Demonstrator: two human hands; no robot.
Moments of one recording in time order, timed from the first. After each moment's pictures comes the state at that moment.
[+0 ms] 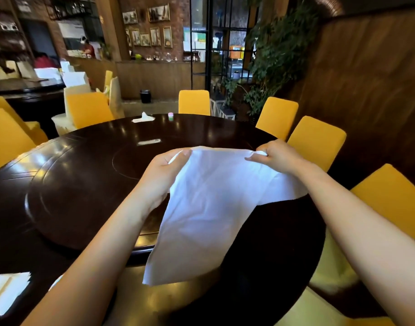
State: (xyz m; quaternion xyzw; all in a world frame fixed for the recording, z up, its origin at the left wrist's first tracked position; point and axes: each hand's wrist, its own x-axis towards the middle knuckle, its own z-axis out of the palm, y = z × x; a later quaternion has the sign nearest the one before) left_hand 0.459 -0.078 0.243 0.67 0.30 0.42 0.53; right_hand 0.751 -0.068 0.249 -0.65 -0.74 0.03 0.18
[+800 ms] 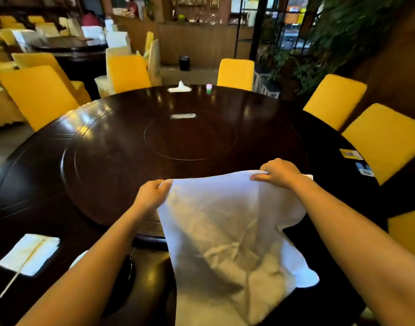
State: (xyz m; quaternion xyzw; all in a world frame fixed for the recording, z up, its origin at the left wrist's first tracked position) left_hand 0.375 0.042 0.094 0.63 0.67 0.29 0.28; right_hand 0.712 0.070 0.139 -0.63 -0.77 0.04 -0.01
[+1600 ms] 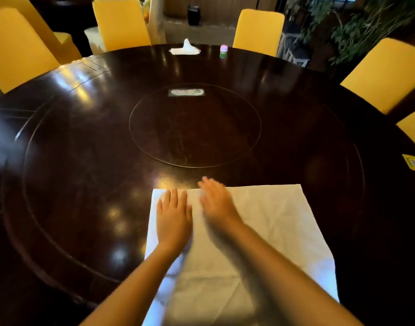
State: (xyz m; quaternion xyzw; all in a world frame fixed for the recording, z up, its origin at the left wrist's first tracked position) left_hand 0.434 0.205 -0.067 0.70 0.69 0.18 0.08; right_hand 0.569 0.230 -0.050 -0.57 -0.77 0.20 0.18
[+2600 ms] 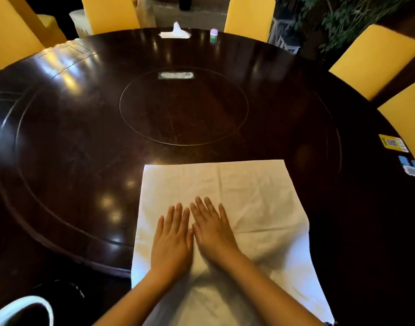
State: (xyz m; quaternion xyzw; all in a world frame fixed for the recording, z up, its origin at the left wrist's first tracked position) left_hand 0.453 0.081 -0.074 0.75 0.64 0.10 0.08; right_hand 0.576 0.102 -0.057 -0.59 -0.80 0.14 0.05
